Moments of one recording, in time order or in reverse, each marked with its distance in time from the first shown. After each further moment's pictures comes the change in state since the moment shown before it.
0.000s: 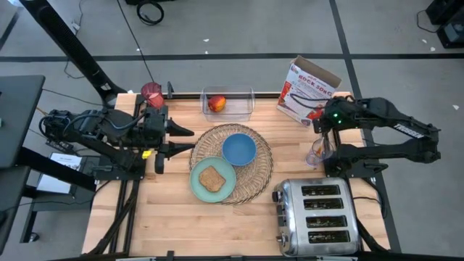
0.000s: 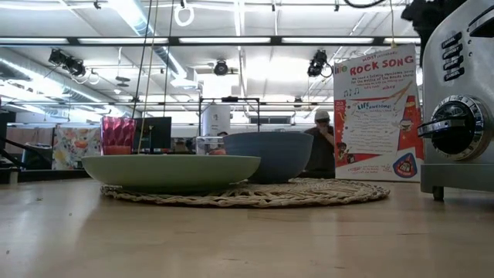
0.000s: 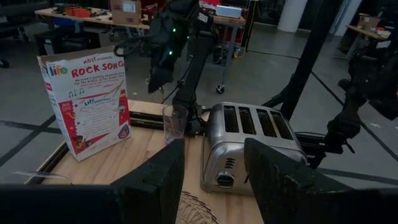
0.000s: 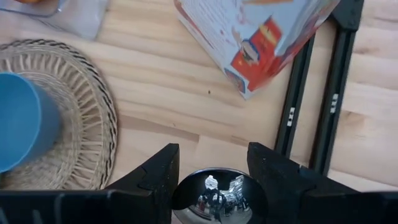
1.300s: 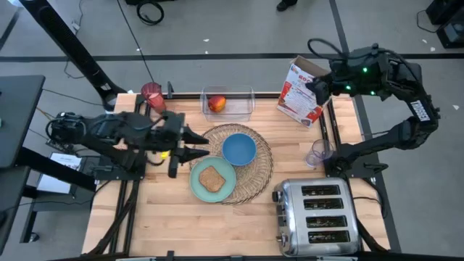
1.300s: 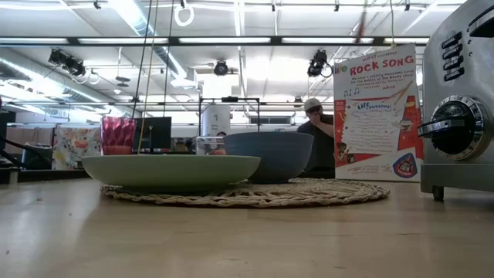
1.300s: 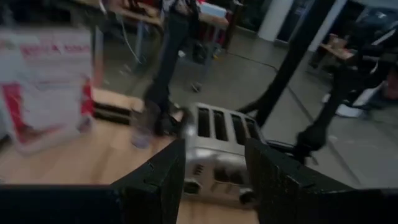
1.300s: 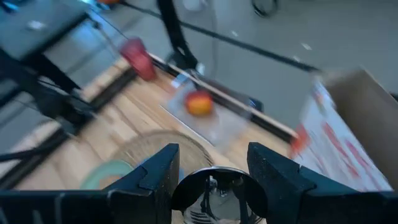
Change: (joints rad) left arm 0.077 0.108 0.000 0.110 0.171 -0.155; right arm 0.000 0.389 0.826 0.148 -0.093 -0.484
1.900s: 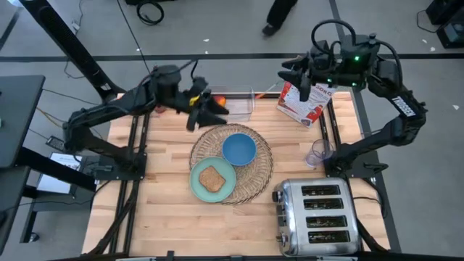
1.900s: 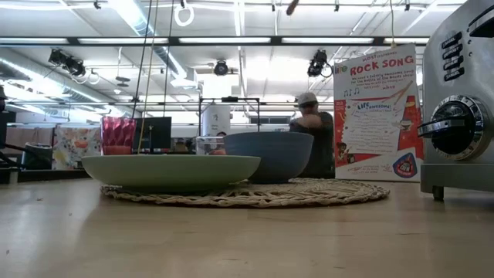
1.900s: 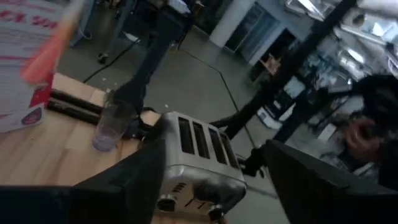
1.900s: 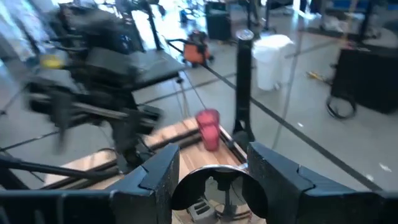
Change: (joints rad) left arm 0.549 0.161 0.000 0.213 0.761 -0.148; right arm 0.022 0.104 0.000 0.475 -0.215 -0.317
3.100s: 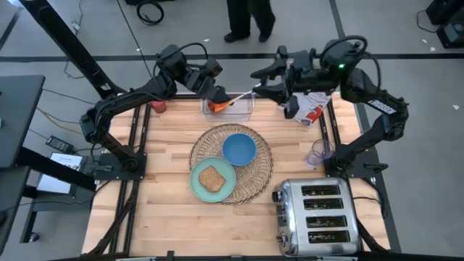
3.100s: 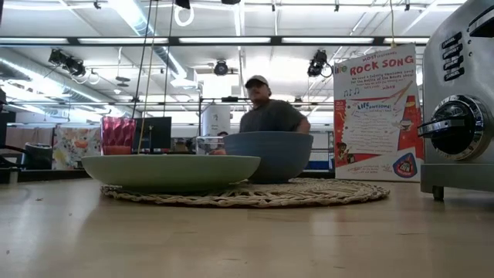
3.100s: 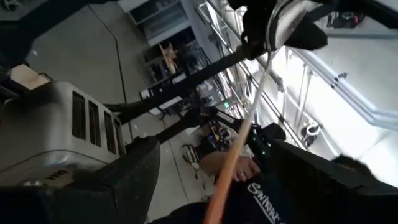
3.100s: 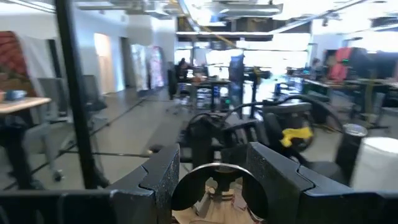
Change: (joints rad) left arm 0.194 0.205 0.000 0.679 0.574 -0.831; right arm 0.155 0.148 0.000 0.459 -0.274 -0.161
